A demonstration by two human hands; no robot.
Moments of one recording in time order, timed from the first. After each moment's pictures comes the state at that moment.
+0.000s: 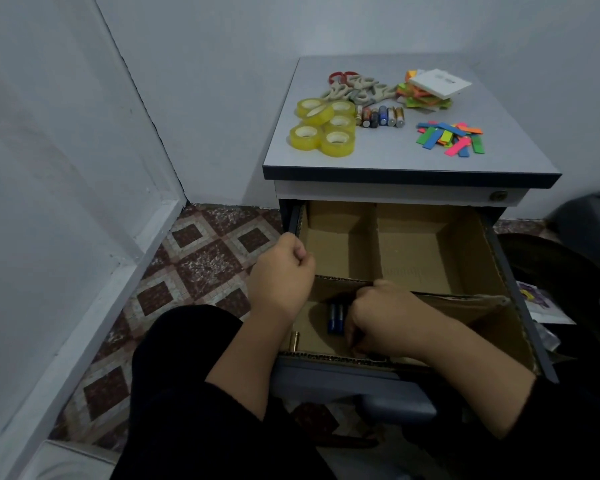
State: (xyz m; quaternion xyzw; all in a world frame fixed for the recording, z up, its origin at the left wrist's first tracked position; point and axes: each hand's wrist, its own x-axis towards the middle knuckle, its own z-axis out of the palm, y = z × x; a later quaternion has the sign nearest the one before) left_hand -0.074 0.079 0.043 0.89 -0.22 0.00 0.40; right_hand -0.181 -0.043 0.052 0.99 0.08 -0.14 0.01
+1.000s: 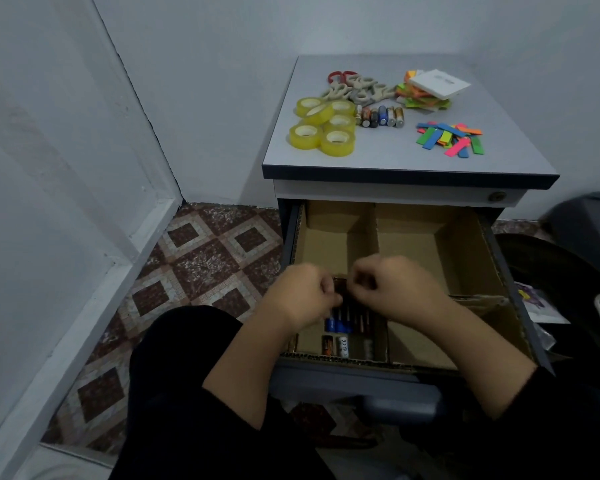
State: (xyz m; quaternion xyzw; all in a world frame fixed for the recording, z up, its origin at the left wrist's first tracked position) left_hand -0.081 0.076 0.045 0.86 -0.32 -0.27 0.30; right_hand -0.171 -0.060 0.059 0.98 -0.12 -0.02 -0.19
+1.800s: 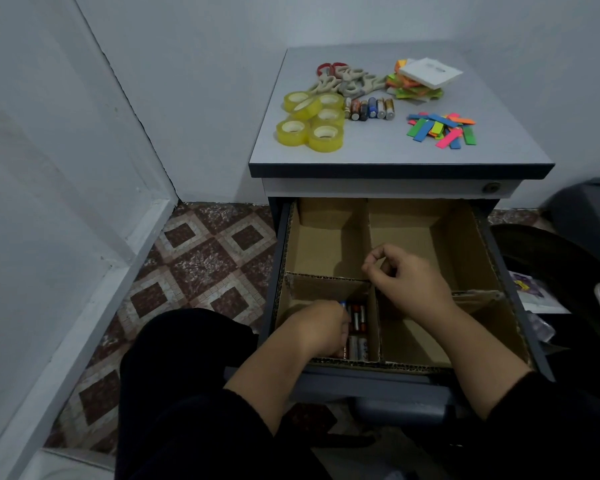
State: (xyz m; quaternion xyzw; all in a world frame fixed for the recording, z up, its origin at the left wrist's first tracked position) left_hand -0.107 0.052 0.020 0.84 -0.44 -0.31 0.01; right_hand -0.183 -0.086 0.030 0.90 -0.27 0.06 -0.33
